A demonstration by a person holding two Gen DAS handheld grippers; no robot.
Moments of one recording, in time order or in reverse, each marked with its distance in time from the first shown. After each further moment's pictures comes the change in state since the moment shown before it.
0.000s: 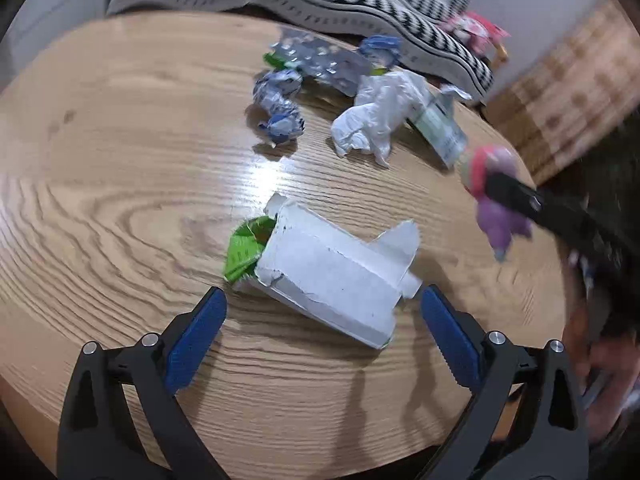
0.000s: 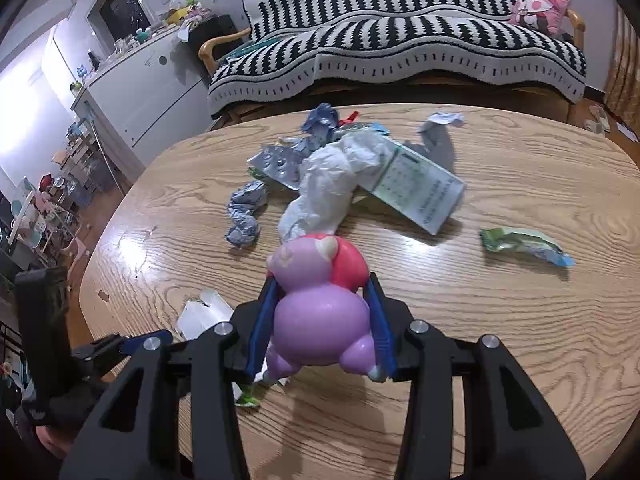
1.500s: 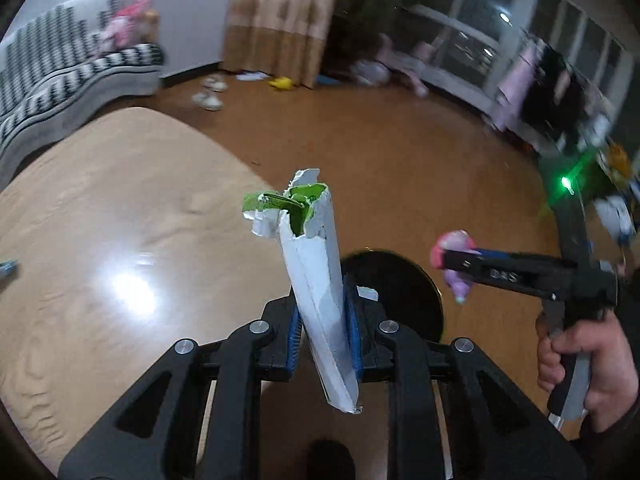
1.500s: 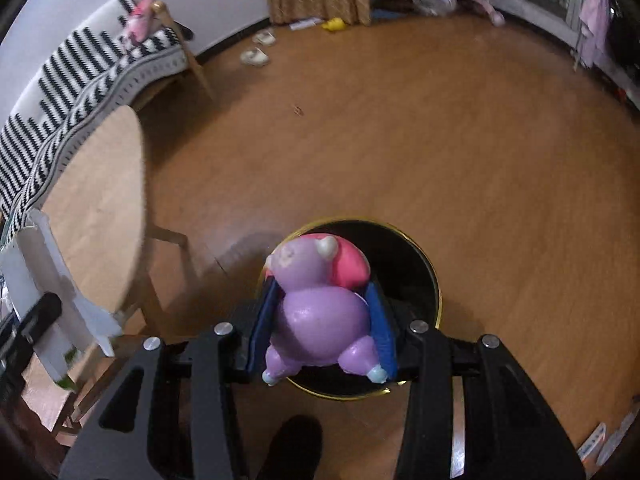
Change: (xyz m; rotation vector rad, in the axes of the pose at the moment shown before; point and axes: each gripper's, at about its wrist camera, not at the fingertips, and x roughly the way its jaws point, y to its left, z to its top) left arm 0.108 -0.495 -0.206 0.936 0.030 -0.382; right arm -0.293 -0.430 -0.333 0.815 -0.079 -0.614
